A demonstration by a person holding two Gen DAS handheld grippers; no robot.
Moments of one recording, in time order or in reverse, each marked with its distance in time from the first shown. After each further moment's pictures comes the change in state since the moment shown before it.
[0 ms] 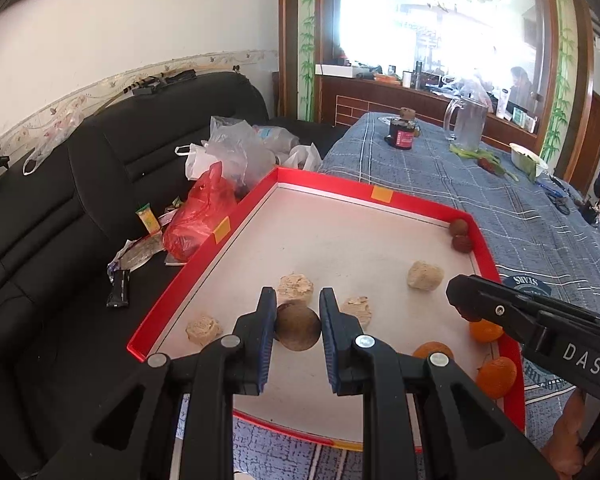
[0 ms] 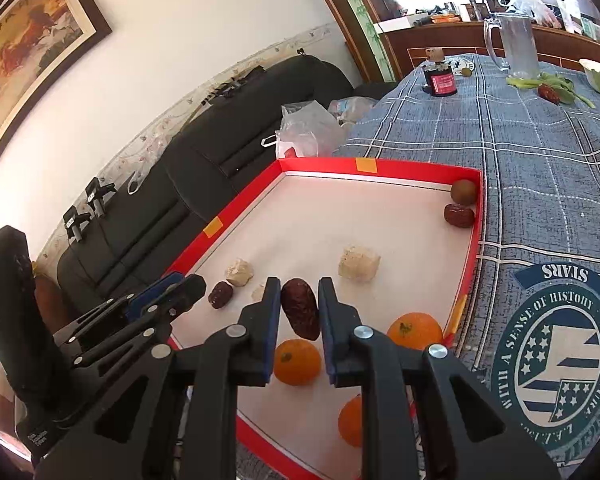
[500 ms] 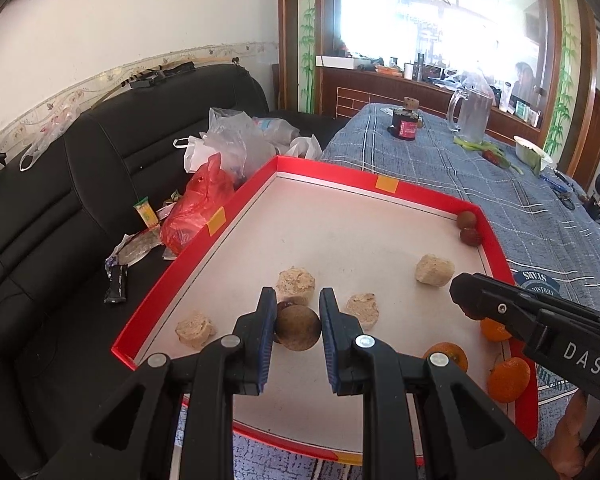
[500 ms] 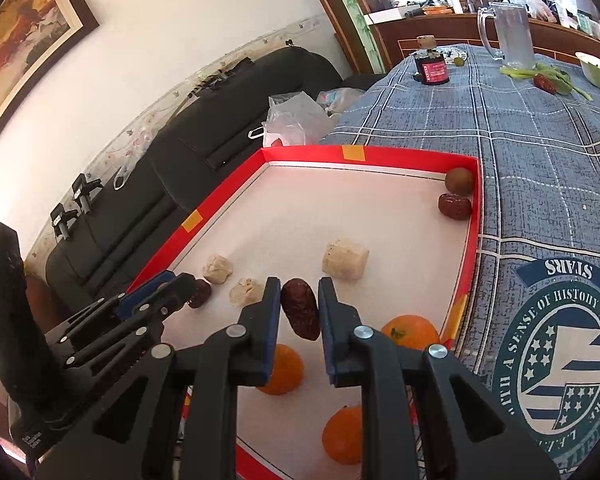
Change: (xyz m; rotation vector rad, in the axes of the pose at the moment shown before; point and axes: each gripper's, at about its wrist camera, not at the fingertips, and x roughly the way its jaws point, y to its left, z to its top) left arm 0.013 -0.001 -0.001 0.000 0.029 0.000; right arm 0.014 -0.004 -0.001 0.009 0.020 -0.036
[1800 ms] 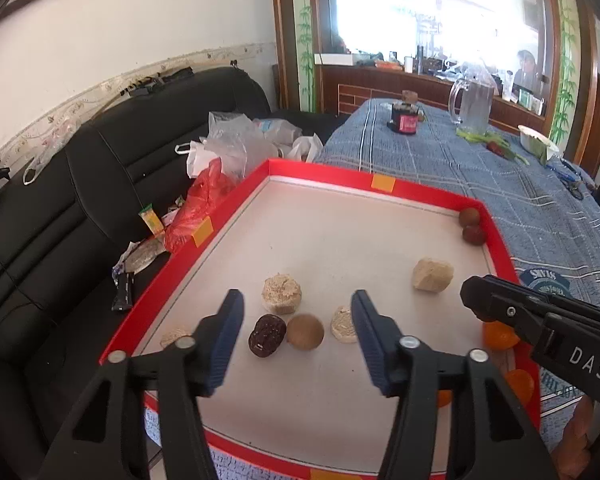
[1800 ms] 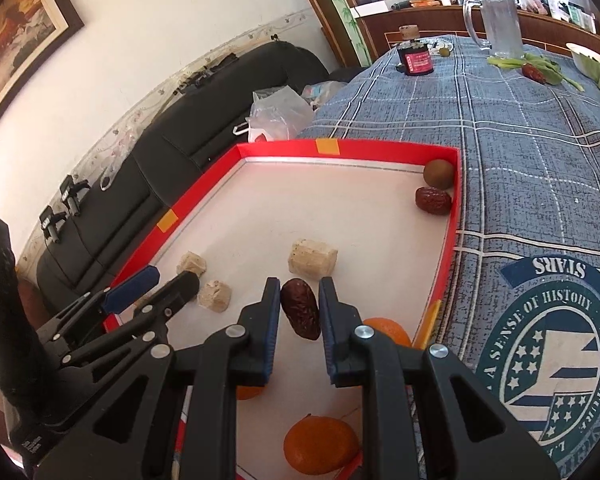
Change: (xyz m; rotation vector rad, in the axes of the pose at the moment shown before) left arm 0.003 -0.013 0.005 0.041 -0.008 0.045; right arm 0.003 -0.019 0.004 0.024 0.017 -0.029
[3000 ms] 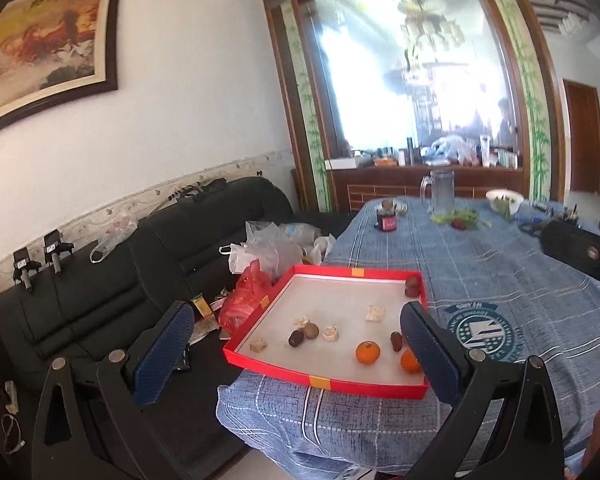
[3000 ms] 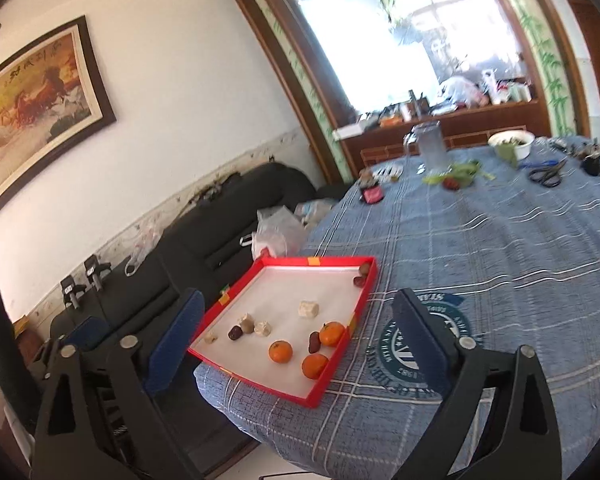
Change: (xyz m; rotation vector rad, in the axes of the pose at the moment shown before) left arm -0.203 -0.028 -0.034 0.061 -0.364 0.106; right arm -0.223 0.023 -0.056 0.020 -0.434 -0.050
